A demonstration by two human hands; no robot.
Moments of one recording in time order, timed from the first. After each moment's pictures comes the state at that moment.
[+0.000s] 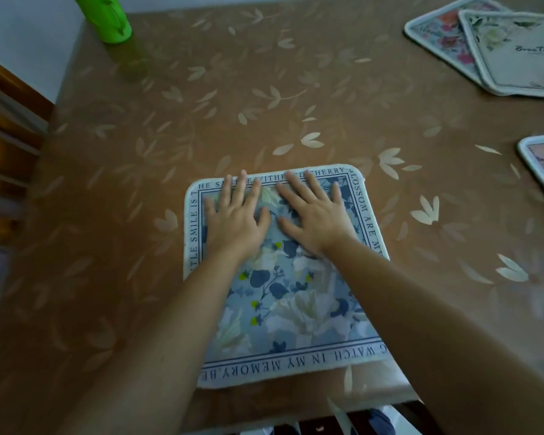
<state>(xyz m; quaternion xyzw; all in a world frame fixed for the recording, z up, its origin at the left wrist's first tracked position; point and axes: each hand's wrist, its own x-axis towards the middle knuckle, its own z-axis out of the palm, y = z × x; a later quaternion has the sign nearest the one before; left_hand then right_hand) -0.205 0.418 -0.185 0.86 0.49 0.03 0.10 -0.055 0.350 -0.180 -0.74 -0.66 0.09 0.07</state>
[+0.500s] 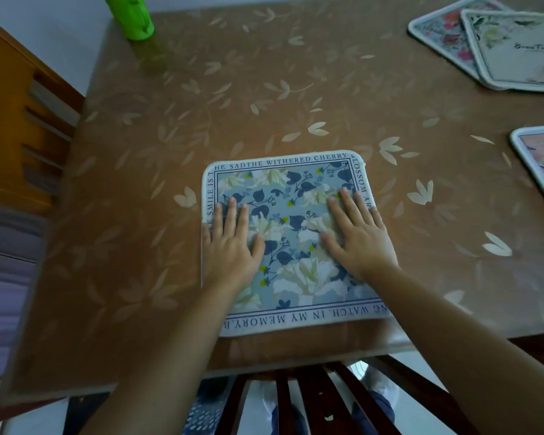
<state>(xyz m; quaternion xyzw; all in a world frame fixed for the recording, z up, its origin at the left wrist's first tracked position) -0.268 0.339 -0.182 0.85 0.52 0.03 0.09 -0.049 0.250 -0.169 -0.79 -0.60 0.10 0.09</state>
